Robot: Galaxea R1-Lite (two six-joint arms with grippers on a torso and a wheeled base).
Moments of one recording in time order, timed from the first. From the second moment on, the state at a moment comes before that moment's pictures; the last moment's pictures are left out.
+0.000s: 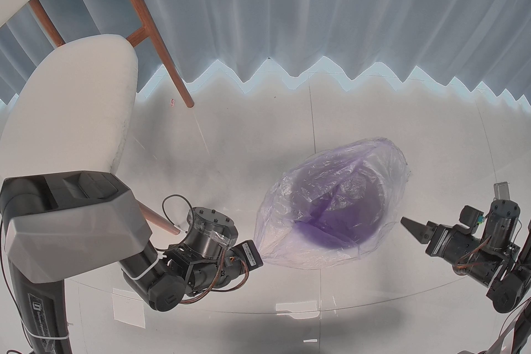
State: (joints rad) left arm -0.63 2.22 -0.72 -0.86 -0.03 -0.89; right arm 0.22 1.84 -0.02 -1.50 0.13 0.45
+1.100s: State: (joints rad) left arm -0.65 2.22 -0.72 -0.88 -0.02 -0.89; right arm 0.37 2.19 -0.11 -1.55 0.12 0.57
